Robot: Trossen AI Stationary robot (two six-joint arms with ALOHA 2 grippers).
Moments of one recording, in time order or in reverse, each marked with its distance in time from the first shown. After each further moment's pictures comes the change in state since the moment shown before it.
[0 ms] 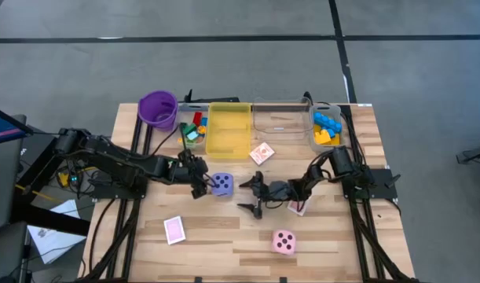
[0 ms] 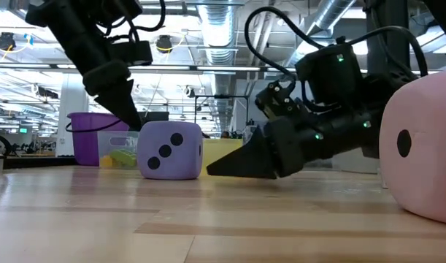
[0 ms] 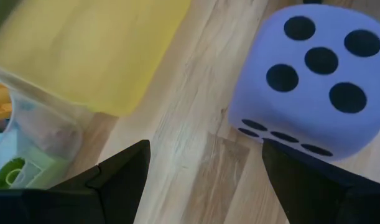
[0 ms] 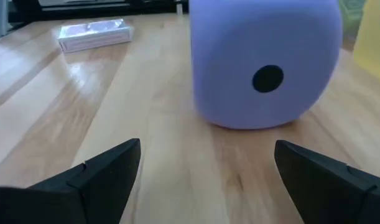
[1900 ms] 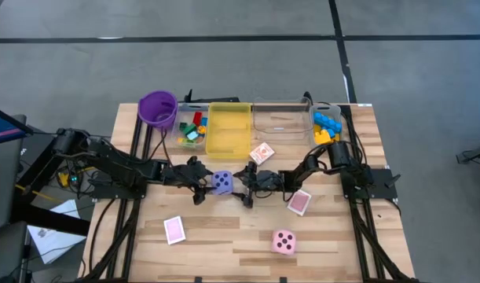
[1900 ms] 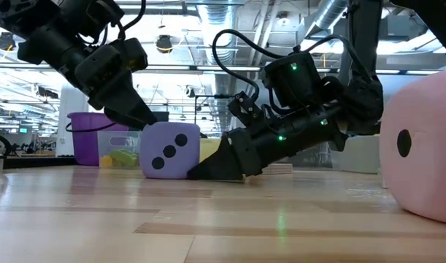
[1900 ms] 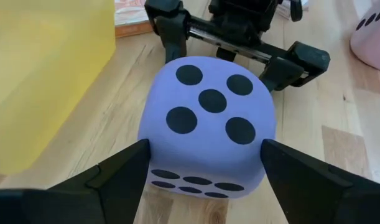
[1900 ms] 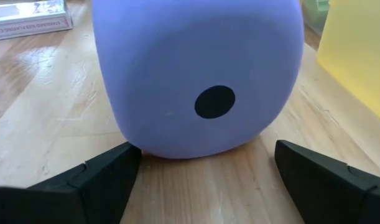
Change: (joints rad) left arm 0.001 -0.002 -0.262 0.624 0.222 0.045; right arm -0.122 0.001 0.138 -0.214 -0.050 -0.045
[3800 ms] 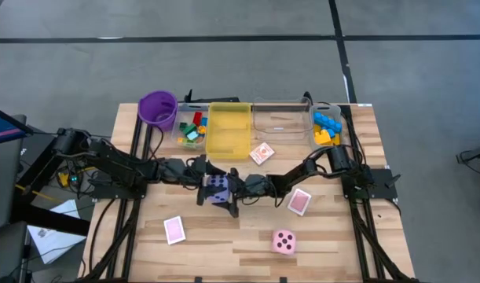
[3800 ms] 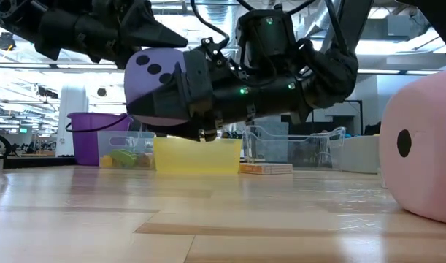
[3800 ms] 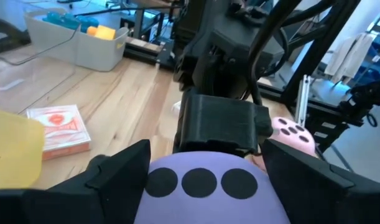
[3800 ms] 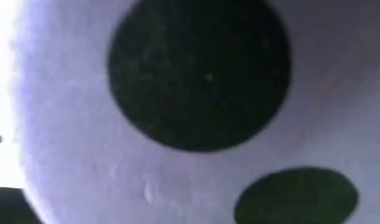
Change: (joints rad) left arm -0.001 0.004 -0.001 0.415 0.113 0.017; right arm 0.063 0.003 0.251 -0.040 -0.094 0.090
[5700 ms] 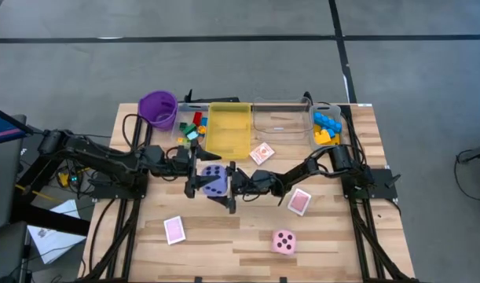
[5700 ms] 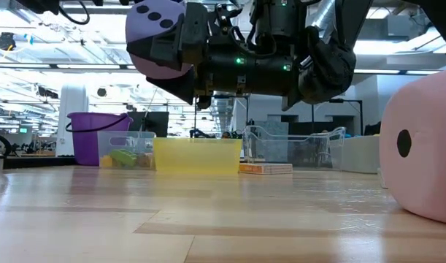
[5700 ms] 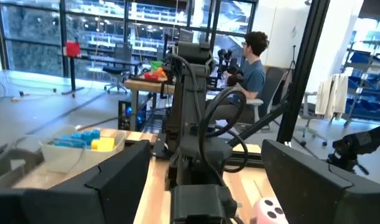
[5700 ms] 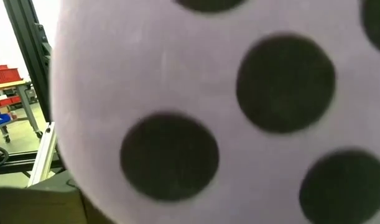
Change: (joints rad) left arm -0.001 -0.262 0.139 -0.046 -0.028 0.220; right arm 0.005 -0.011 0.010 0.240 0.027 -0.030
